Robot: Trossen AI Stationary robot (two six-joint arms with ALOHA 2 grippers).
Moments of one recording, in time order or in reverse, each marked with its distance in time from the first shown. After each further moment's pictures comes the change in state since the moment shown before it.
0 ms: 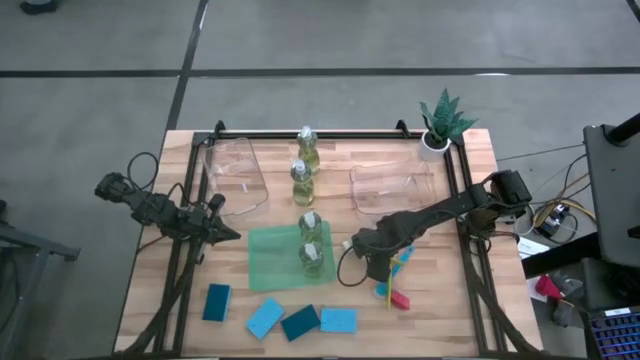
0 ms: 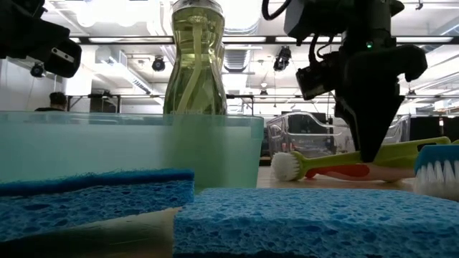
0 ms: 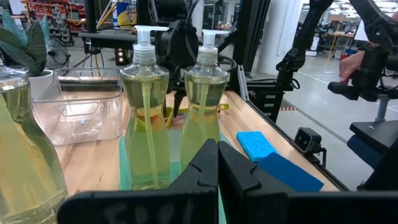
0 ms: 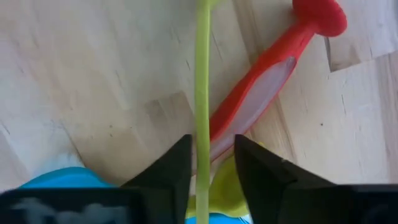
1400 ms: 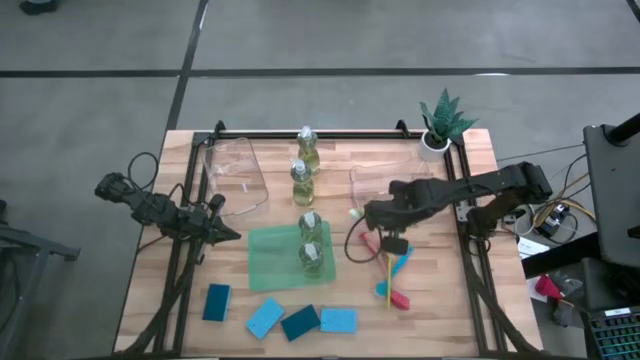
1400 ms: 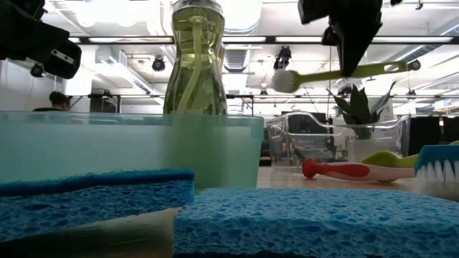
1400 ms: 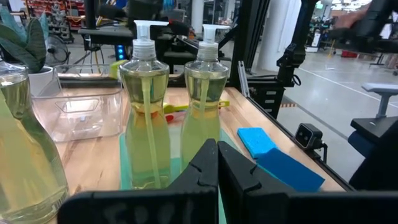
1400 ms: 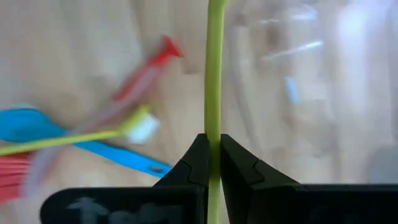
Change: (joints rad) left arm 0.000 0.001 0.000 -0.015 0.000 0.000; right arm -0.092 -0.183 0.309 -0.513 0.217 -0.277
